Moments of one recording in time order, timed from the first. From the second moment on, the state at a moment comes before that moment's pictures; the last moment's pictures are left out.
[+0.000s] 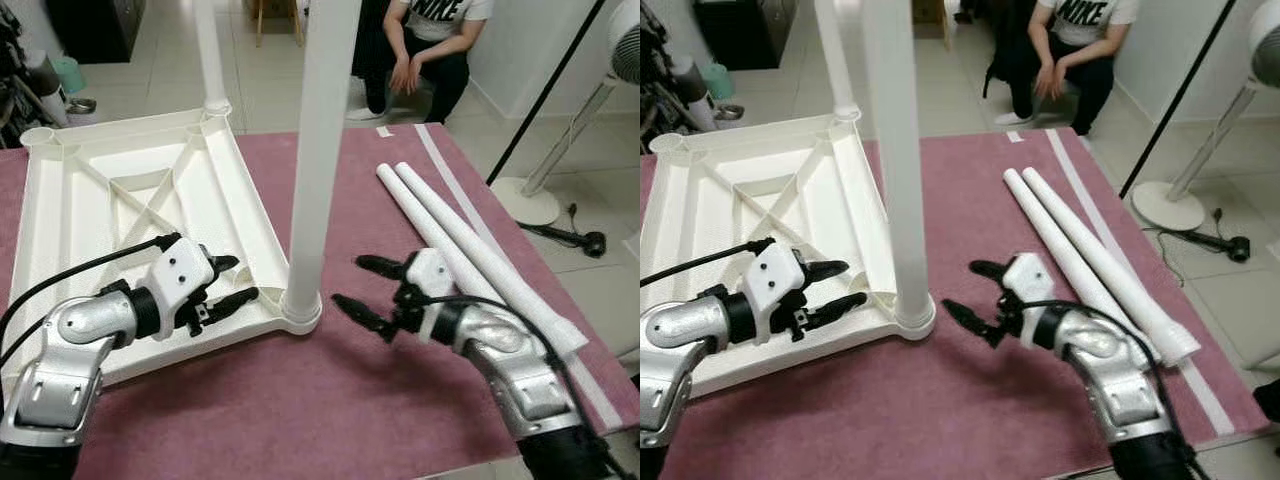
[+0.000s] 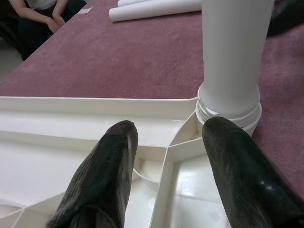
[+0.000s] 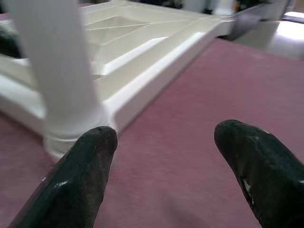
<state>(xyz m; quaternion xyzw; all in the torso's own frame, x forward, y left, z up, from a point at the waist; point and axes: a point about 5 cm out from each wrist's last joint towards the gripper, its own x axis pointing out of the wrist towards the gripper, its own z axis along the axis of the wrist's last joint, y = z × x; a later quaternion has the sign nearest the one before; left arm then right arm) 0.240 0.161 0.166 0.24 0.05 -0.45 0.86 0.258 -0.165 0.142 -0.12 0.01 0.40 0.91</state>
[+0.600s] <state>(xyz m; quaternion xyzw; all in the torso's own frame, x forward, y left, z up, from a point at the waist) 0.243 0.157 0.141 0.27 0.11 -0.51 0.81 0.276 -0.126 0.182 -0.17 -0.05 0.51 0.84</state>
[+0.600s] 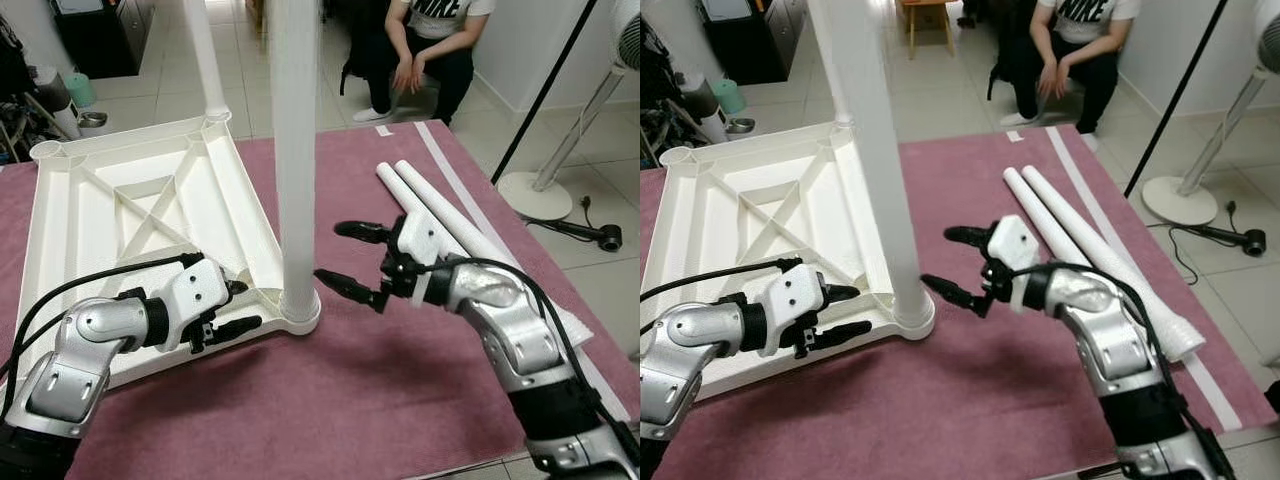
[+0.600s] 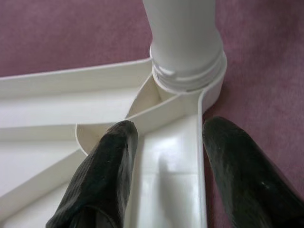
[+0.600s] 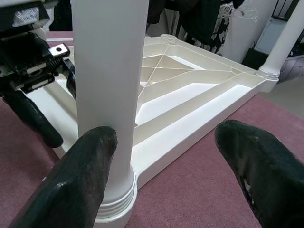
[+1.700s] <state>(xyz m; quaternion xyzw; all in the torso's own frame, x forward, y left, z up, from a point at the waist) 0.243 0.147 0.110 0.32 0.14 -0.55 0.76 0.275 -0.105 0.173 -0.14 -0.02 0.60 0.79</state>
